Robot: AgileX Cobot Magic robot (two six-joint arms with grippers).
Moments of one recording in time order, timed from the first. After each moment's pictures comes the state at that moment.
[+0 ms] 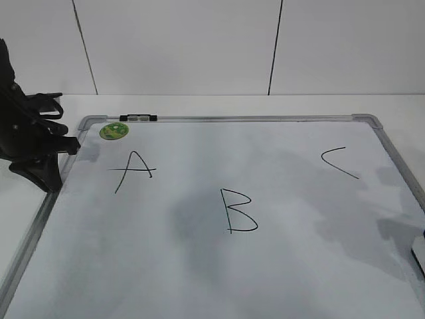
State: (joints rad) left arm -0.11 2.04 -1.39 -0.17 0.97 0.05; right arm -0.01 1.43 -0.72 -0.01 0.94 0.08
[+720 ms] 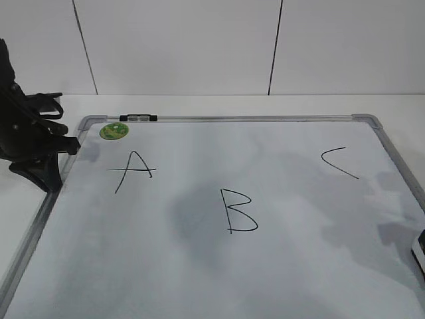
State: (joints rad) left arm -0.11 2.04 -1.39 -0.17 0.97 0.05; right arm -0.01 1.48 -0.73 -0.01 0.93 0.08
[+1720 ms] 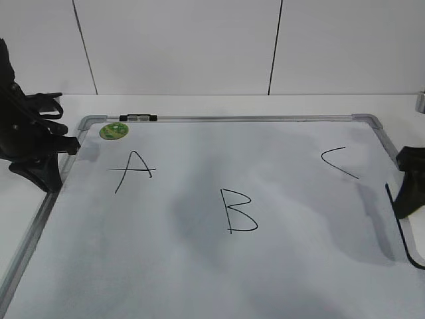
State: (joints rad) left arm -0.11 2.04 -1.39 -0.17 0.97 0.05; right arm 0.01 1.50 -1.00 0.16 1.12 0.08
